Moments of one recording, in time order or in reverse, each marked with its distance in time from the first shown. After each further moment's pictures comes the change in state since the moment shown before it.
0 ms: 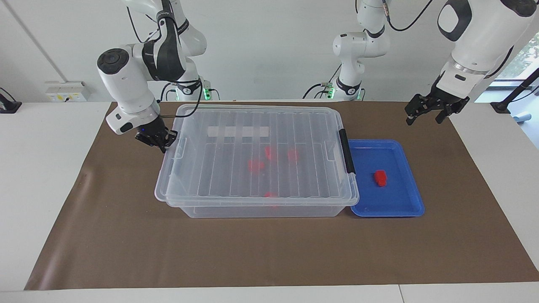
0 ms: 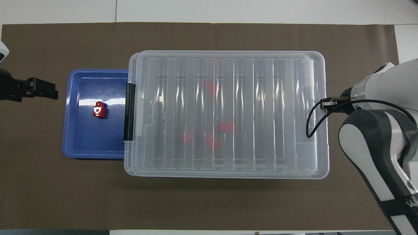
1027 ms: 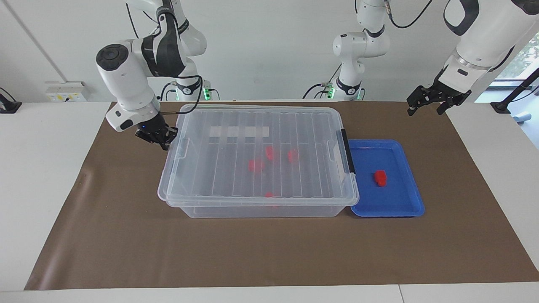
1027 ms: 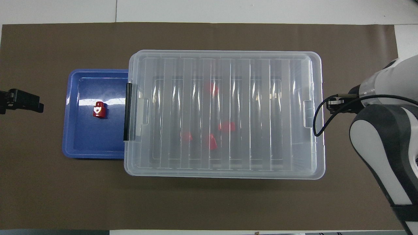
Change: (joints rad) left arm 0.012 -0.021 -0.001 -0.016 0.000 -0.073 0.062; right arm -0.019 -0.010 -0.005 0.121 0.000 -0.179 0.000
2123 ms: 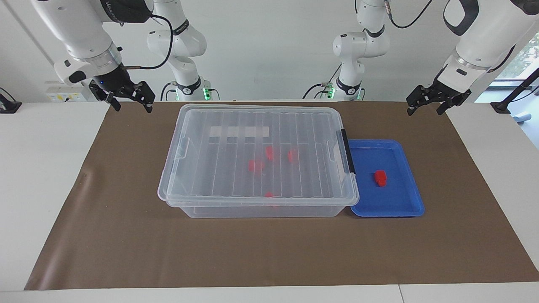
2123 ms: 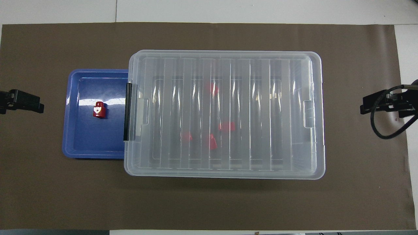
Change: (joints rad) left arm 0.000 0.000 -0.002 0.000 0.000 -0.001 0.007; right arm -0.049 -0.011 -0.010 0.266 -0.007 -0.308 -0.026
